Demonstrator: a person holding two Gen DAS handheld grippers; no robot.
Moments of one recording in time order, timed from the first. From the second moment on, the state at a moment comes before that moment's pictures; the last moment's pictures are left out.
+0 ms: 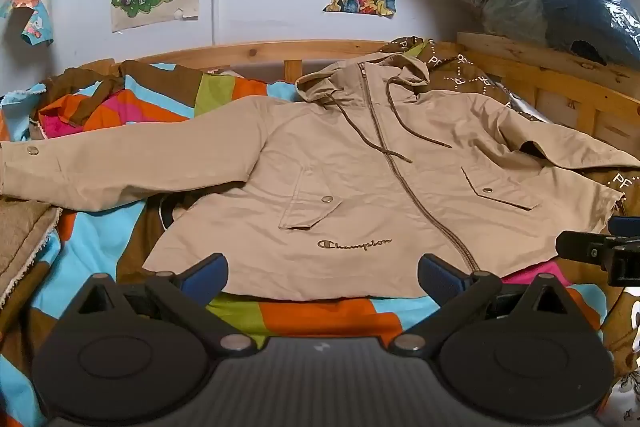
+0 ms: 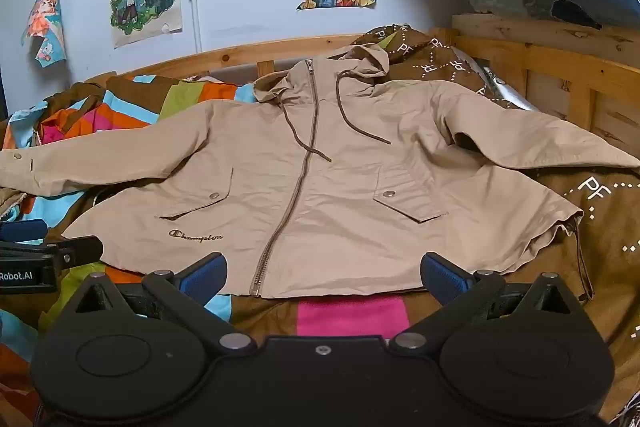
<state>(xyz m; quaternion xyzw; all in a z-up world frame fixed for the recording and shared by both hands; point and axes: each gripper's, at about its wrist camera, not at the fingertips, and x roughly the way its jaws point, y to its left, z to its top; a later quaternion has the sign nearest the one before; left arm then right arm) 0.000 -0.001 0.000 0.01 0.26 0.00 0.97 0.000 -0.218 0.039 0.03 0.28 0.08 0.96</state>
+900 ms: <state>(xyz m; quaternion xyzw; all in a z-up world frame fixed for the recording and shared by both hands) -0.001 -0.003 0.002 0.01 0.26 0.00 0.97 -0.001 -0.217 0.039 0.03 0.28 0.08 0.95</state>
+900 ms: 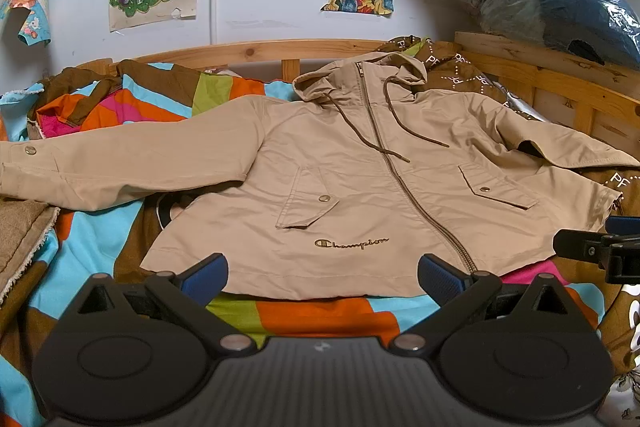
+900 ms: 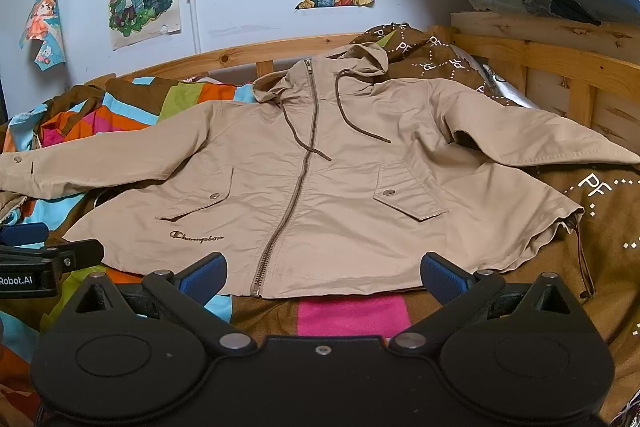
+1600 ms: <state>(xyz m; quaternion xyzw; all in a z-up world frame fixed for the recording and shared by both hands) -0.002 -0.004 0.002 0.01 0.26 0.00 0.97 0.000 -0.217 0.039 0.03 0.28 0.08 0.95</state>
